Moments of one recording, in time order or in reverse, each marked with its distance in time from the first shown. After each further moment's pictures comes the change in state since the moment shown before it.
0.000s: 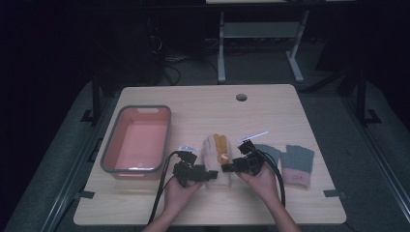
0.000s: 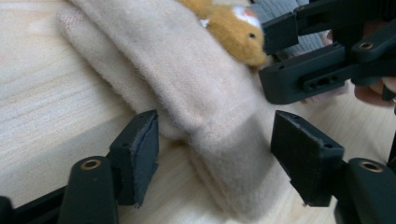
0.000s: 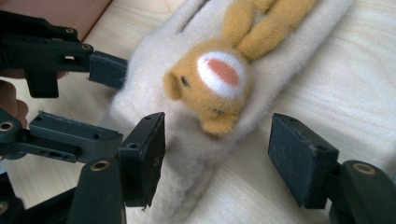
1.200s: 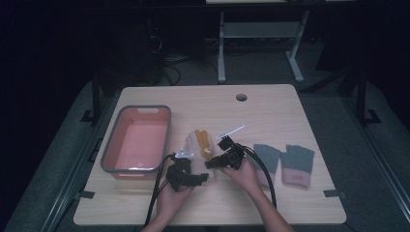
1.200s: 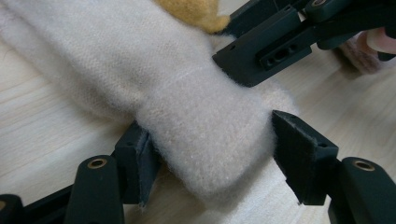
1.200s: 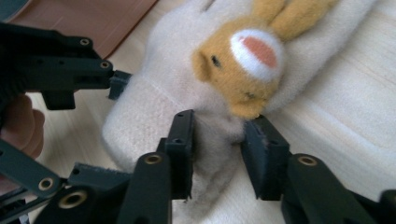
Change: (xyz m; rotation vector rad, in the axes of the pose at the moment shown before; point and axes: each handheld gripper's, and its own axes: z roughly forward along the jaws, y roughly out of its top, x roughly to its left) left arm 0.005 -0.015 -0.015 0.011 0.145 0.127; right arm 0.024 0.032 0.041 0.050 0.103 -0.122
